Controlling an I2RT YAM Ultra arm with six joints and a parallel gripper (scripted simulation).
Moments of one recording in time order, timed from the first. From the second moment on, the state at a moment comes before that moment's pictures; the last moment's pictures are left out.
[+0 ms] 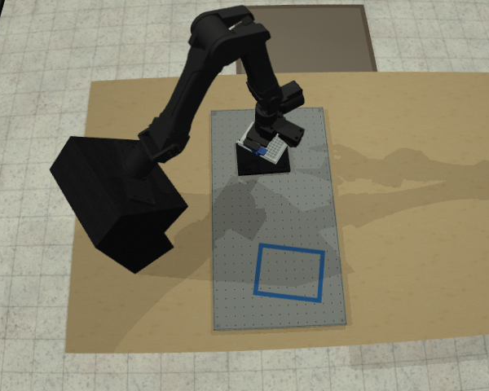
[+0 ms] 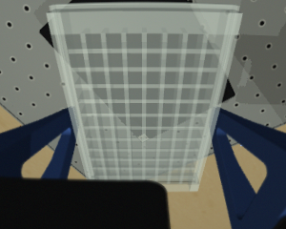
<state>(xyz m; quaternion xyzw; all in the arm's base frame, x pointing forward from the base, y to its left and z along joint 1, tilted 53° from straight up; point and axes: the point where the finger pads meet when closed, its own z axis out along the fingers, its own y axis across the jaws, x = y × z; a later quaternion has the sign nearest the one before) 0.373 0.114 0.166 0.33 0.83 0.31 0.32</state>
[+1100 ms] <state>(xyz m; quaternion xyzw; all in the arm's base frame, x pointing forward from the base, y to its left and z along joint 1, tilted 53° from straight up) 0.373 0.113 0.165 0.07 0.89 0.20 0.40</state>
